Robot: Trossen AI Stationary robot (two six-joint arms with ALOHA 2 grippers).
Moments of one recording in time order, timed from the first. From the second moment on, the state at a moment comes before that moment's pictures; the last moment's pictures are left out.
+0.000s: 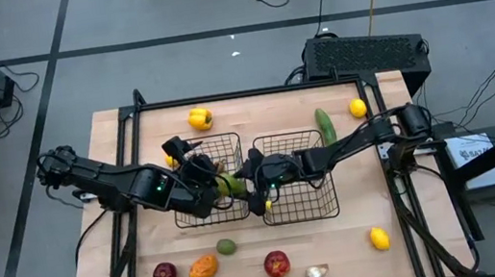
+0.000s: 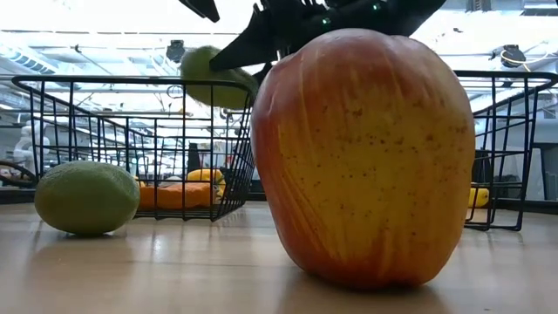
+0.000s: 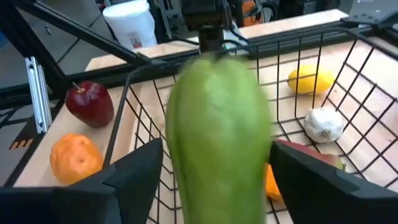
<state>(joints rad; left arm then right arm) -0.36 1.48 1.48 -1.17 -0.95 -0.46 0.10 1.83 1.12 0.34 0.11 0.28</state>
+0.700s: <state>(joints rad) -0.36 1.48 1.48 -1.17 -0.95 -0.45 0.07 1.22 1.12 -0.48 0.63 0.19</state>
